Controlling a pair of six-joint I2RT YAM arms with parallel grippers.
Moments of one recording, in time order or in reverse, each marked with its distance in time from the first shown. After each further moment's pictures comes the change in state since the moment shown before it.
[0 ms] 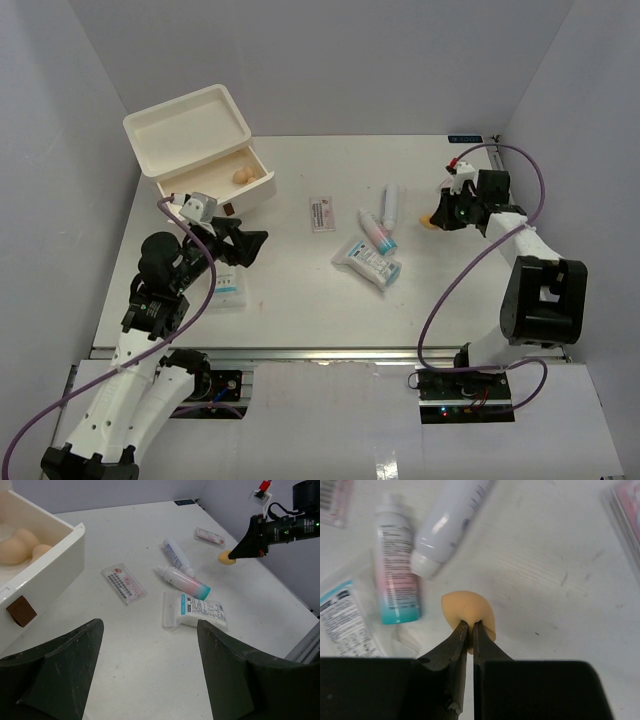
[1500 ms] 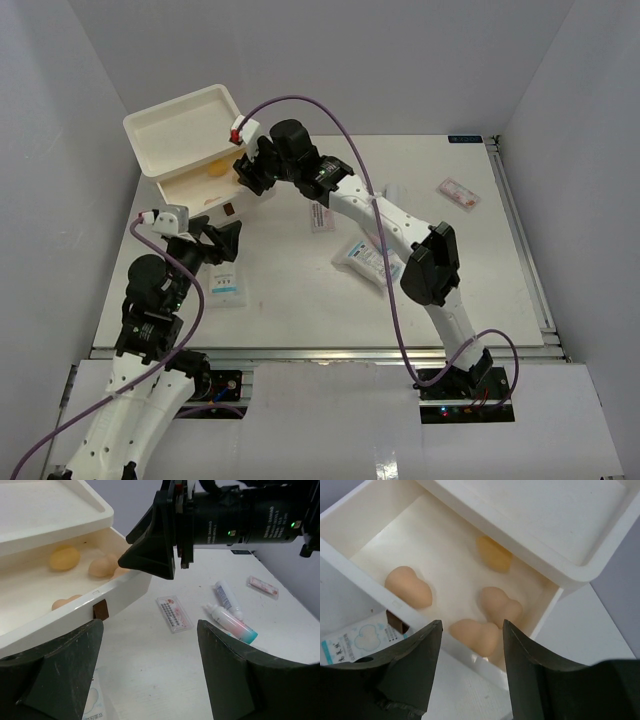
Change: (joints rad) left arm 0.003 -0.158 -0.055 0.024 -0.324 0.017; right arm 0.933 0.676 1.246 -0.066 0.252 -0.077
